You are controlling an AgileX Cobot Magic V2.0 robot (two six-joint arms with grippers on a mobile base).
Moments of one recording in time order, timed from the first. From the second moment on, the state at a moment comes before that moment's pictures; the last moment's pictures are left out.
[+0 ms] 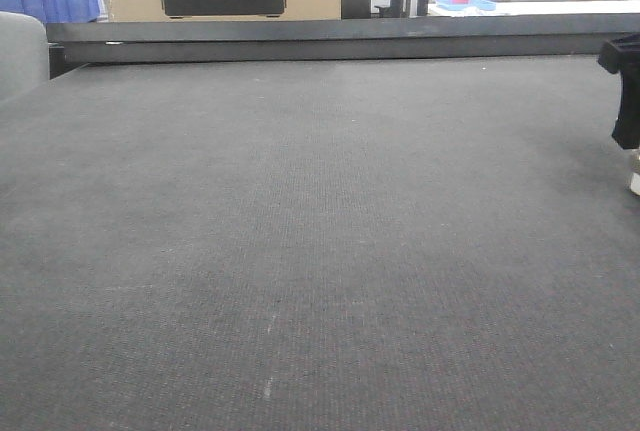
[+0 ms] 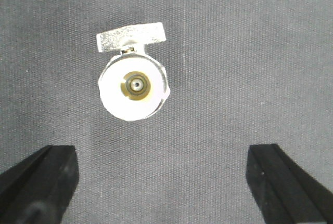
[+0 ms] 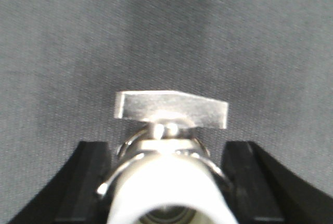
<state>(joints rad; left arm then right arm) 0.12 1.57 -1.32 -0.04 1.11 0.08 0.01 1.78 -1.34 0.09 0.89 -0.20</state>
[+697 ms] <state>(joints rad) 0.12 1.65 -1.32 0.02 1.04 0.09 0.01 1.36 -1.20 0.21 0.89 -0.20</state>
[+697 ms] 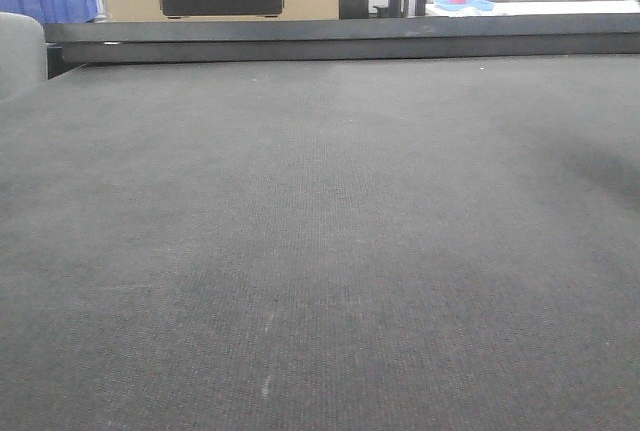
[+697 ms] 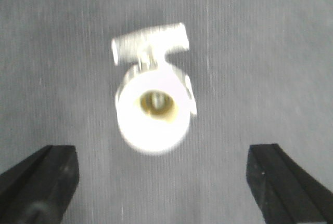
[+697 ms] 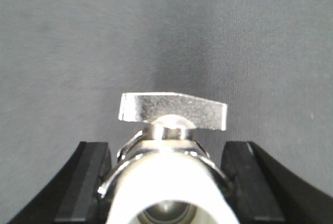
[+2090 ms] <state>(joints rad) 0.05 1.59 -1.34 0.01 1.05 0.08 0.01 1.25 -1.14 0.21 0.93 -0.20</state>
